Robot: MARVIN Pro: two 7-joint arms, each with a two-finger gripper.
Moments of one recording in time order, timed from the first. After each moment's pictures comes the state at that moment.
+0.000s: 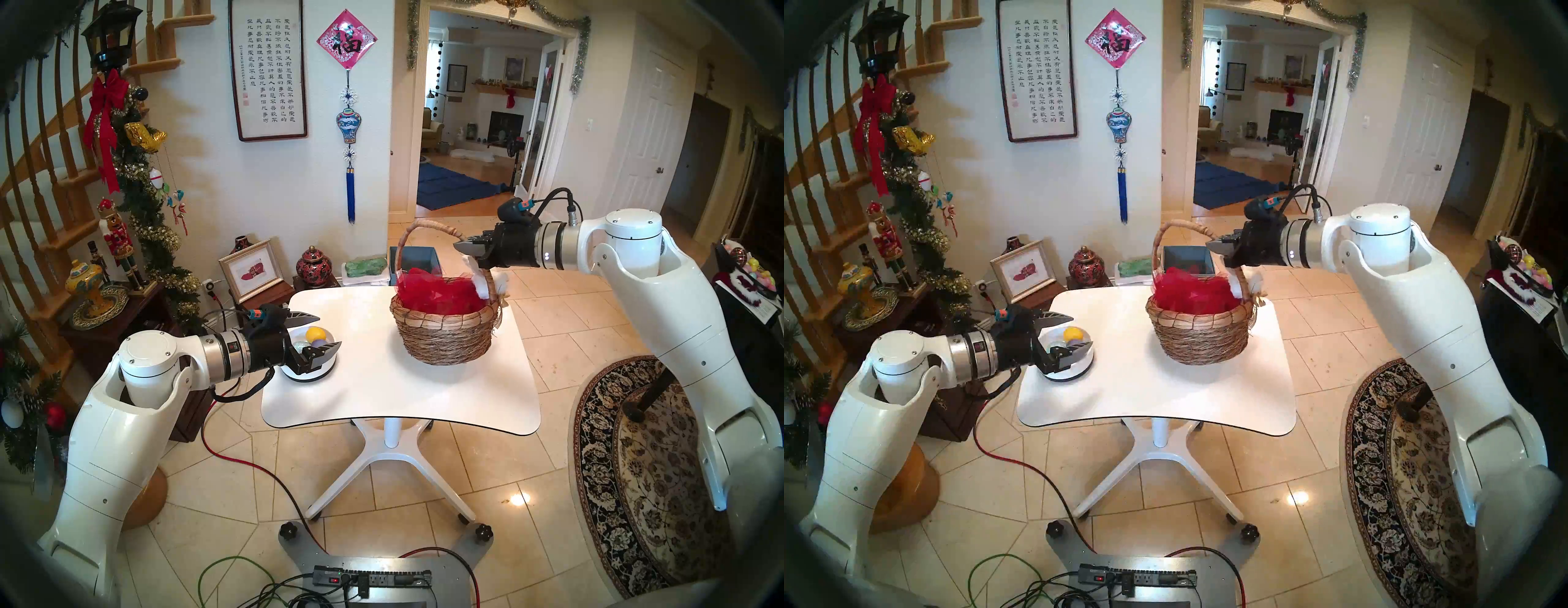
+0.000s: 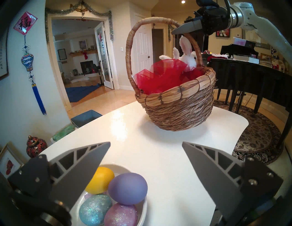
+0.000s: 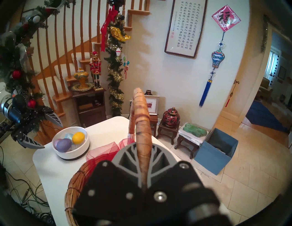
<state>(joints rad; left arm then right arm) 1.61 -0.98 -1.62 -1.77 -0.33 0.30 -0.85 -0.91 -0.81 1.17 -1.59 0.60 0.59 0.70</state>
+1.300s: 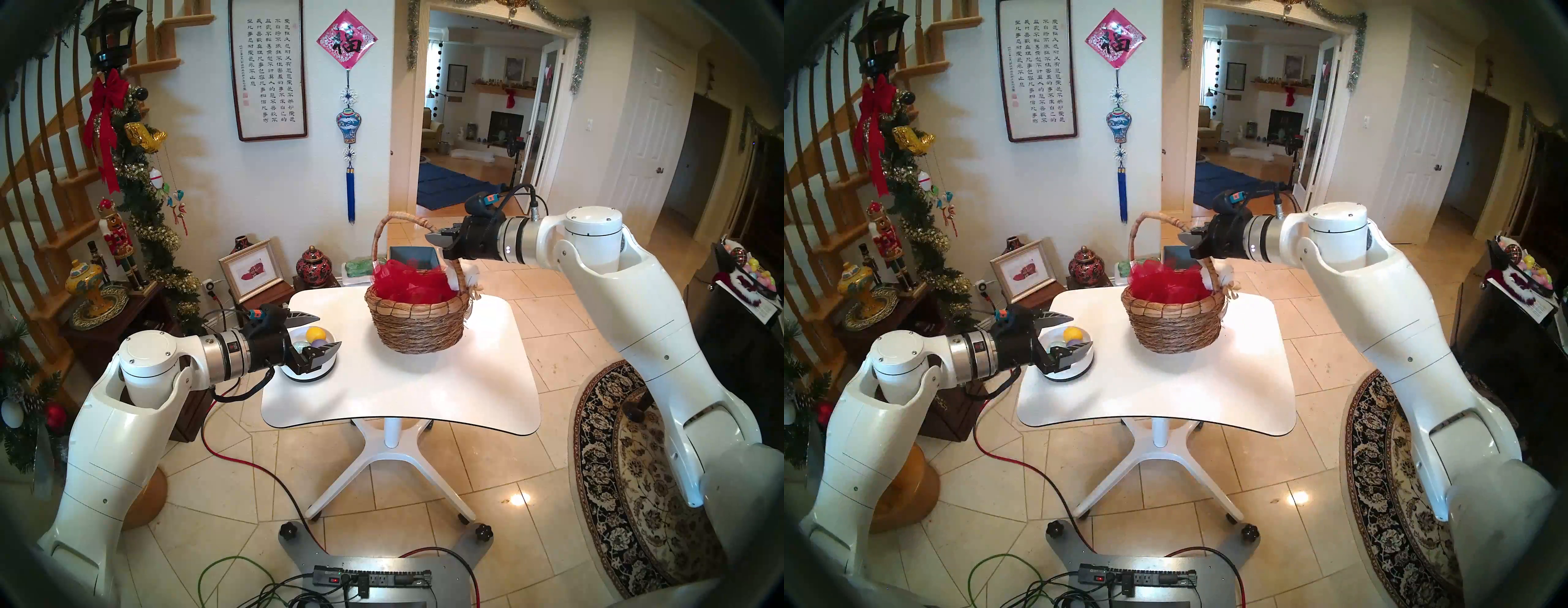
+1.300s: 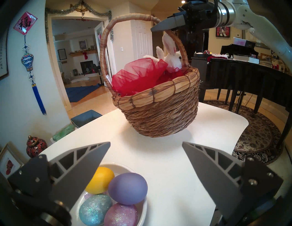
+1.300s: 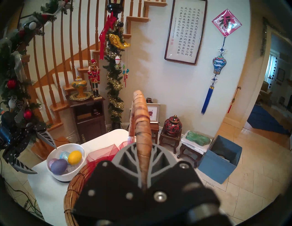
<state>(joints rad) 1.61 -0.98 -1.62 -1.77 -0.33 0.30 -0.85 -0.85 -0.97 1.11 -1.52 0.57 0.57 0.60</state>
